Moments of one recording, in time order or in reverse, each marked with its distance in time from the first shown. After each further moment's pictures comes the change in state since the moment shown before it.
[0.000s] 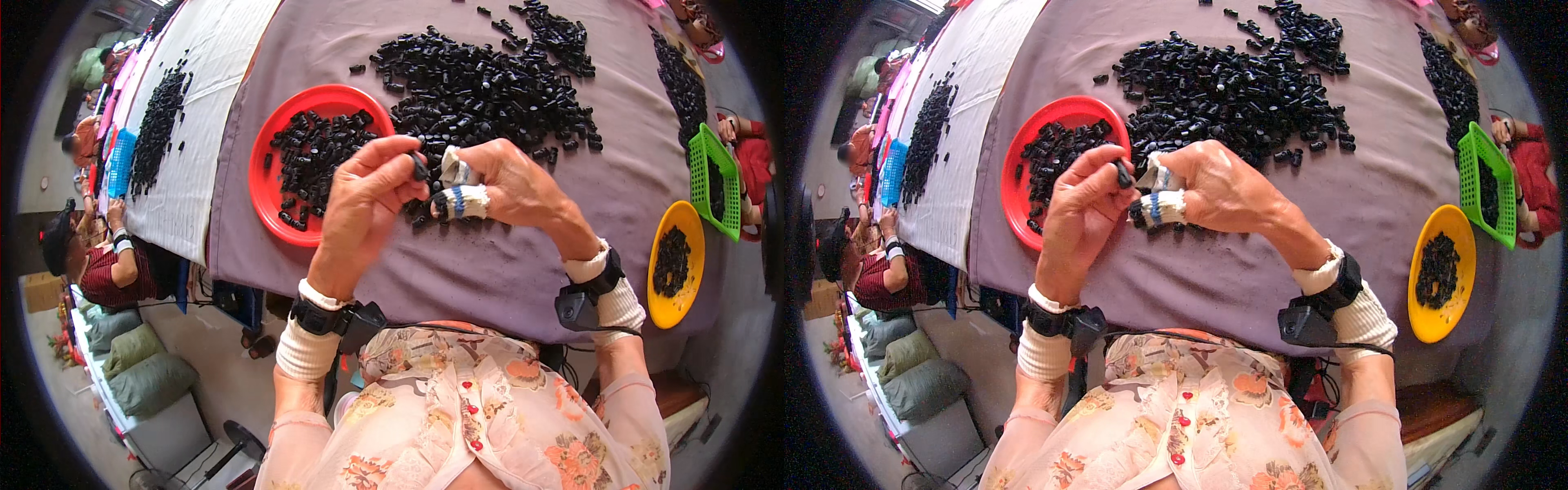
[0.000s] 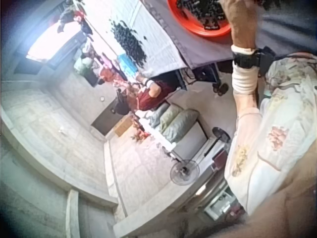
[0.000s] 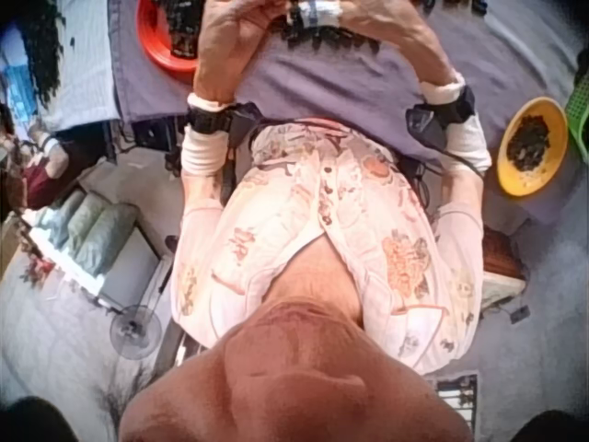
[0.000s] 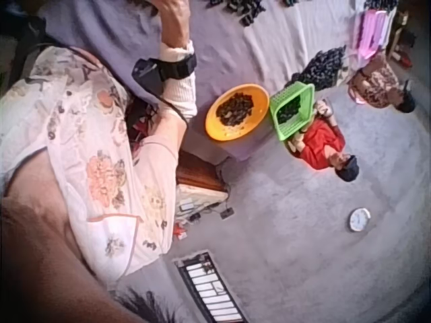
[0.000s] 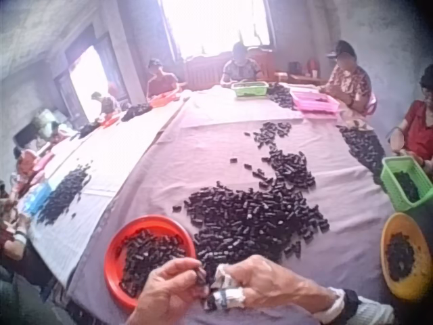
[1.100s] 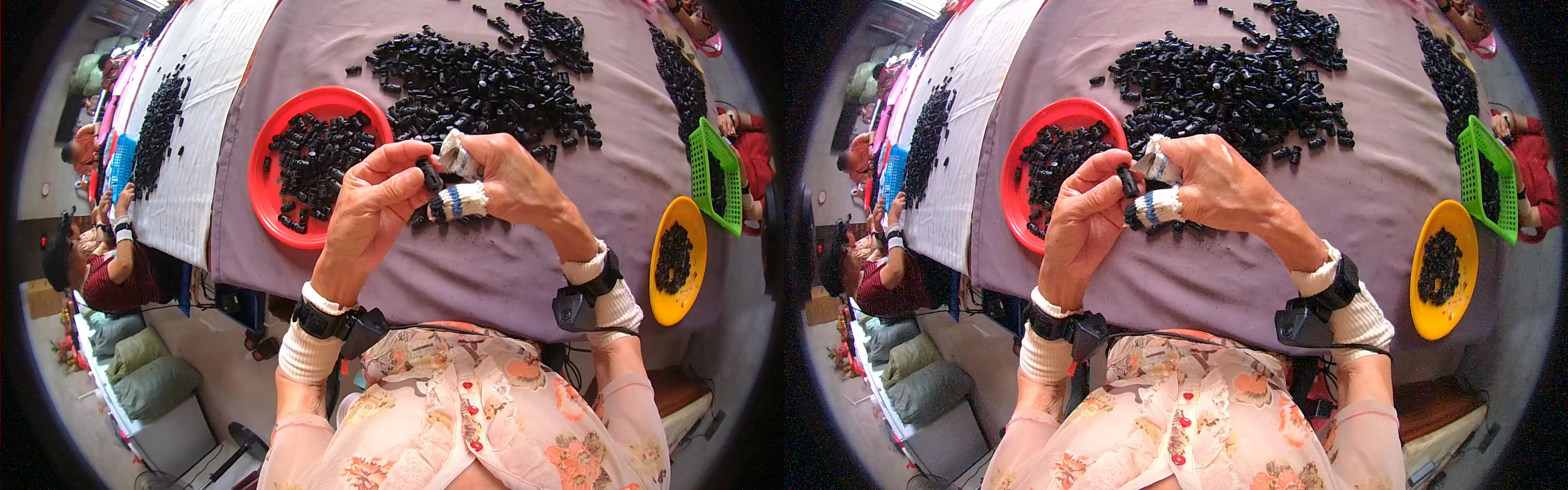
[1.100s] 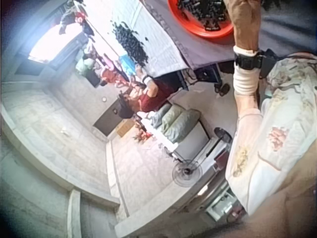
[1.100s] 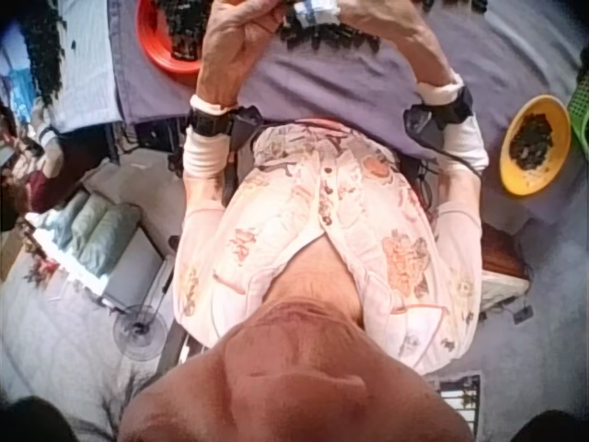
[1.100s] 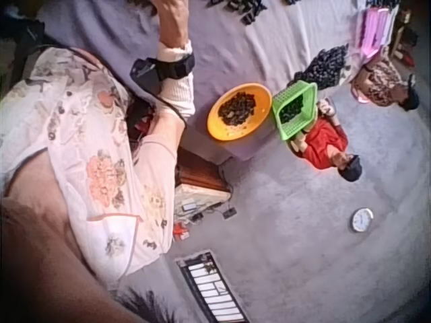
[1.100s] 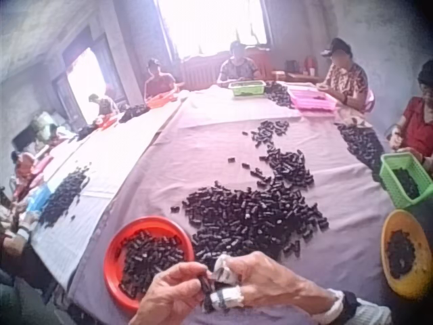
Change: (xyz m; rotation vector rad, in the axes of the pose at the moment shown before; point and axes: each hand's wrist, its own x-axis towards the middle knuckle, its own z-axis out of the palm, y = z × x) left_hand 0.000 -0.002 0.007 -0.063 -0.151 -0.034; right_hand -0.001 0.005 0.002 0.046 0.167 -0.056
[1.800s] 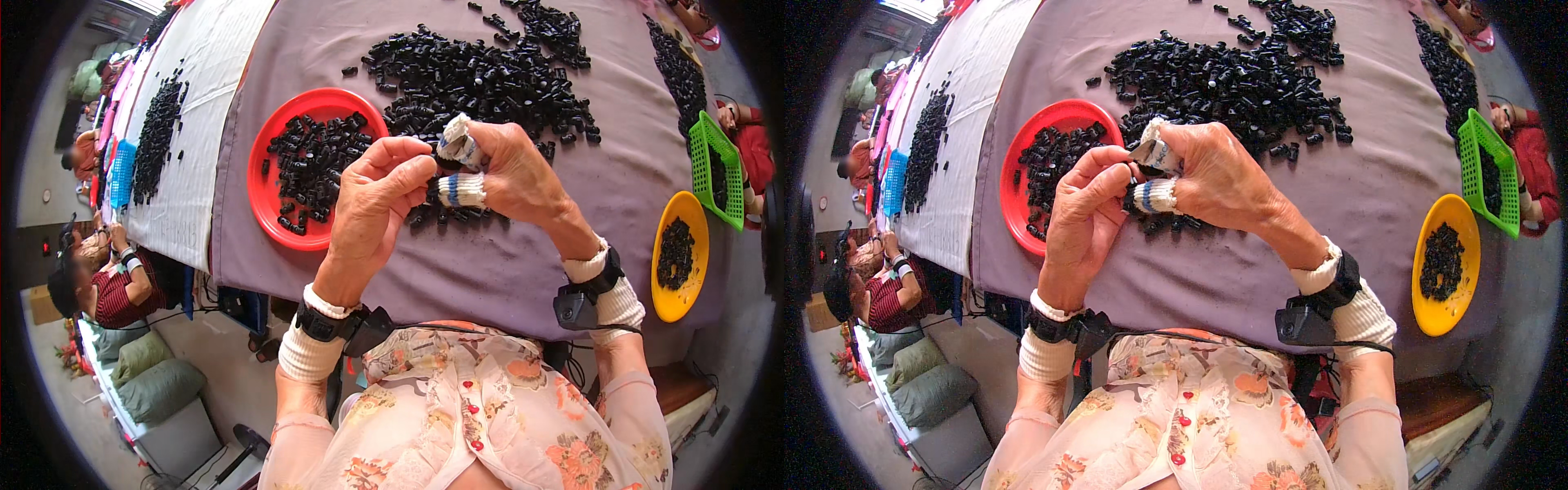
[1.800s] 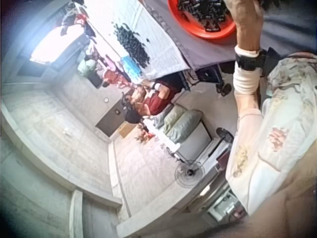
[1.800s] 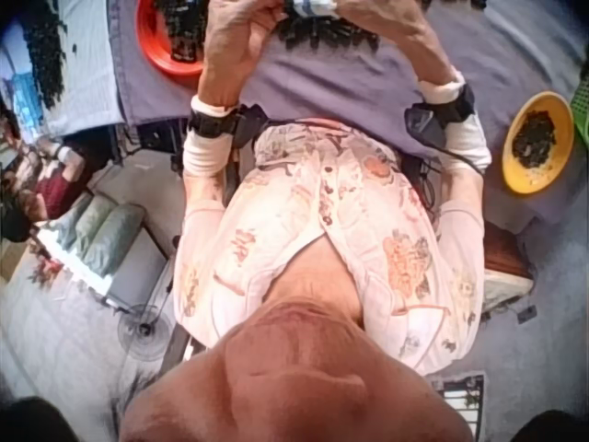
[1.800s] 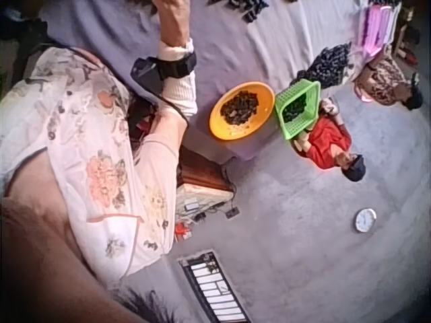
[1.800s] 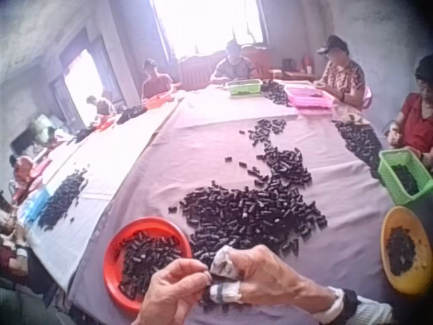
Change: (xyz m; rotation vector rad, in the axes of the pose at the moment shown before) left_hand 0.006 -0.003 0.014 0.163 0.174 0.032; right_hand -0.002 -0.007 -0.001 0.060 0.148 -0.026
